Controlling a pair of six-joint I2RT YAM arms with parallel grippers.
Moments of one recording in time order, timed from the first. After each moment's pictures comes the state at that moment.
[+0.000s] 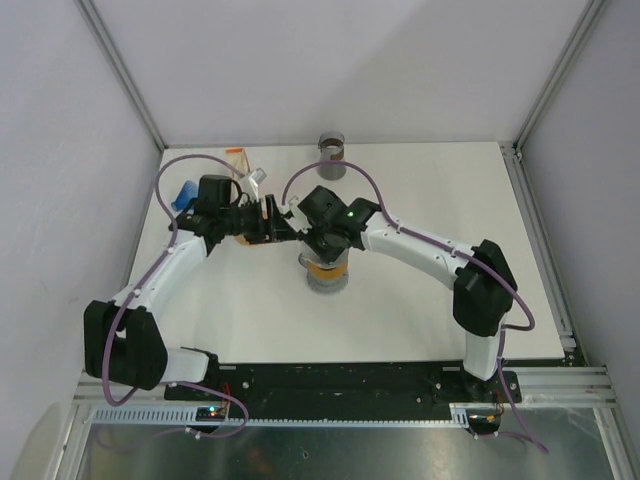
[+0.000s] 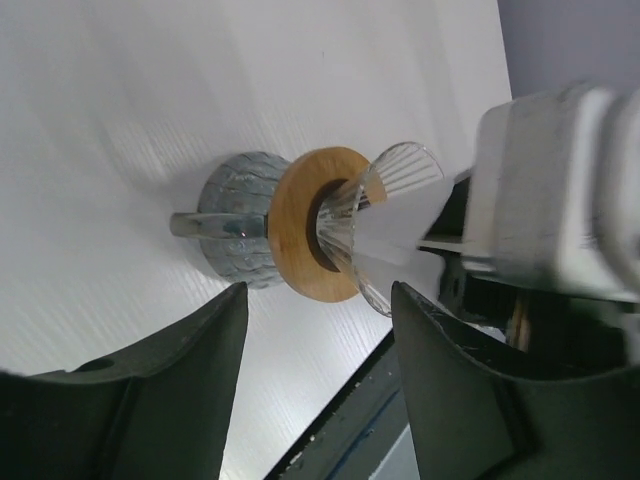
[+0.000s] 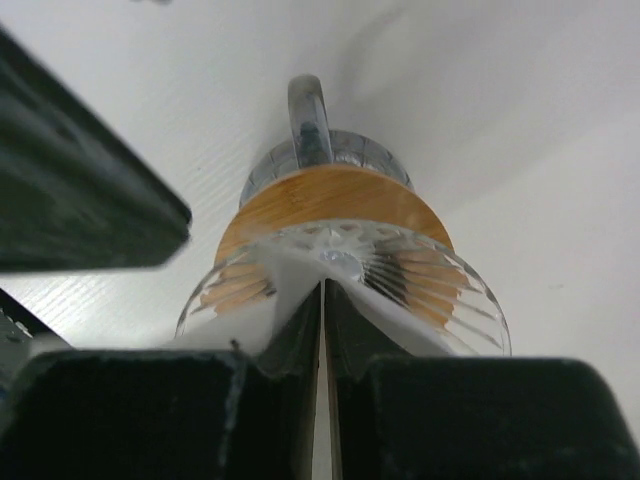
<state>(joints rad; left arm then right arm) -0.22 1.34 1.03 -0.45 0.70 -0.35 0.90 1.87 1.65 -0.80 0.02 -0.03</state>
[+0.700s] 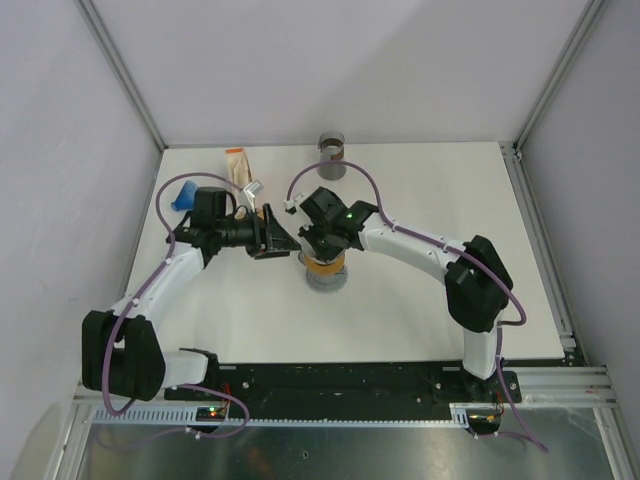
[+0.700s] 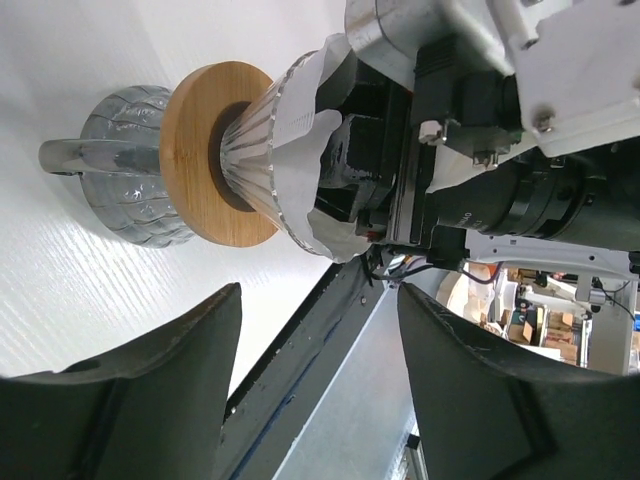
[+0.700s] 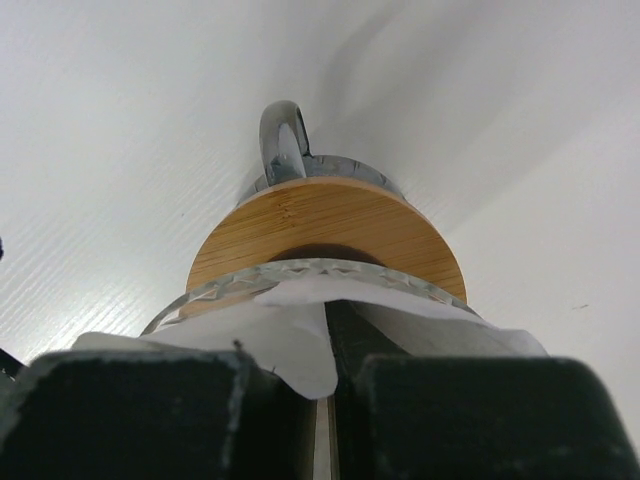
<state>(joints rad) -0.18 1.28 0.90 -0.37 0.92 -0.53 0.88 1.90 1.59 -0.67 0.01 0.04</state>
